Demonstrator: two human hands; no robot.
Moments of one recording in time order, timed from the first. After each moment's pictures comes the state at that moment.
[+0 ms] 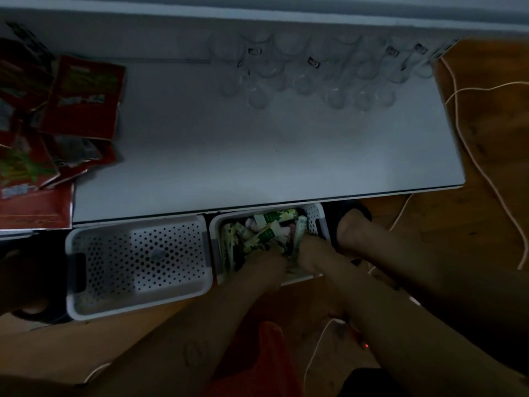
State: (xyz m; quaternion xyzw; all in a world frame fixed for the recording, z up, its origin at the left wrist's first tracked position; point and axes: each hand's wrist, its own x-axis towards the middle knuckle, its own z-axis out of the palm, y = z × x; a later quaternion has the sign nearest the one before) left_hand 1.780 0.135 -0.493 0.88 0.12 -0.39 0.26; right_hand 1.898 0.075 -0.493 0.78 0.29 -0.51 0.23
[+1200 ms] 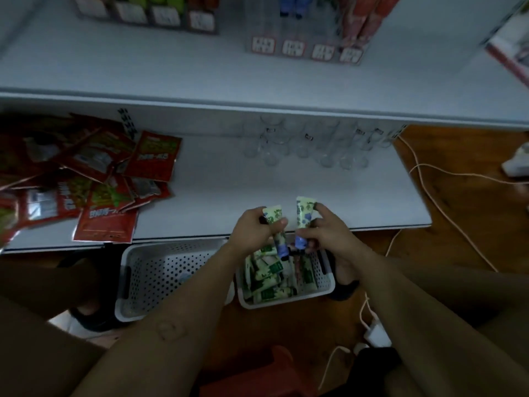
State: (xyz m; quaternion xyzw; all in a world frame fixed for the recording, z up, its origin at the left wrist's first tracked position) left_hand 1.735 0.207 -0.370 0.69 0.37 0.09 0.62; right_hand 1.875 0.091 -0.335 0.77 0.22 -0.46 -0.38
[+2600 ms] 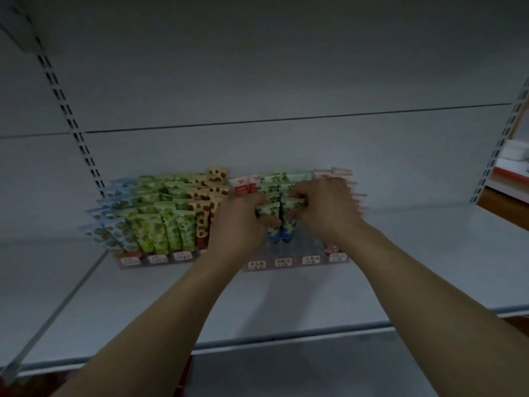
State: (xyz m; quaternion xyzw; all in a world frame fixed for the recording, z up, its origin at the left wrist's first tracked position) left_hand 1.843 0.373 -0.089 0.86 0.32 0.36 0.17; right_hand 1.979 0.292 -0.071 0.77 0.57 0.13 -0.27
